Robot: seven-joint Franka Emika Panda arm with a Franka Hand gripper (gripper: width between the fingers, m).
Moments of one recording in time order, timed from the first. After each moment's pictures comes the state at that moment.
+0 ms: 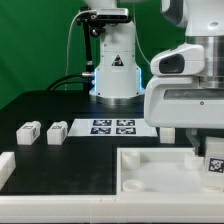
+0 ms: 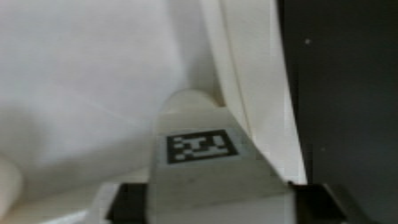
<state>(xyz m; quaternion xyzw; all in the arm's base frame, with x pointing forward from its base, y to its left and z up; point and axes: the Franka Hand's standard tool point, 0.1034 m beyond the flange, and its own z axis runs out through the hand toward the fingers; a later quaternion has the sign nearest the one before) 0.626 0.123 0.076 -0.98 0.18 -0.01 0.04</state>
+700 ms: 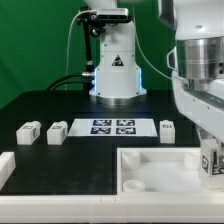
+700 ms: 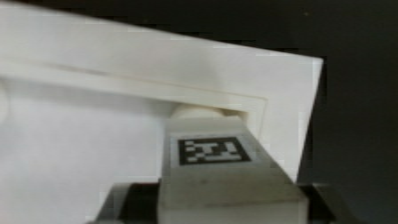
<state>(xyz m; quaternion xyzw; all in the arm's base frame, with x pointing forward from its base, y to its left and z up) 0.629 0.117 0.073 -0.72 0.69 0.02 0.06</state>
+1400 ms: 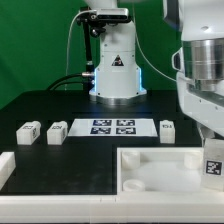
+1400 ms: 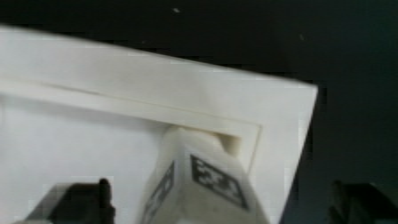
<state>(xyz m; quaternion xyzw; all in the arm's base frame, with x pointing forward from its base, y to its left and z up) 0.629 0.129 0.073 -0.81 0.58 0.01 0.07</state>
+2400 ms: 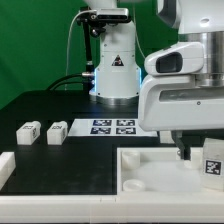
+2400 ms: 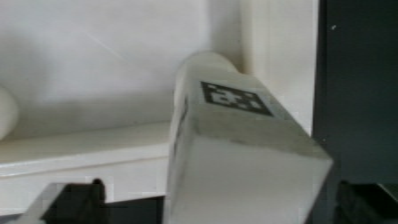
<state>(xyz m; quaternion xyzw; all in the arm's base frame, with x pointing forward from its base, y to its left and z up) 0.636 0.112 0.077 -1.00 0.08 -0.04 0.04</state>
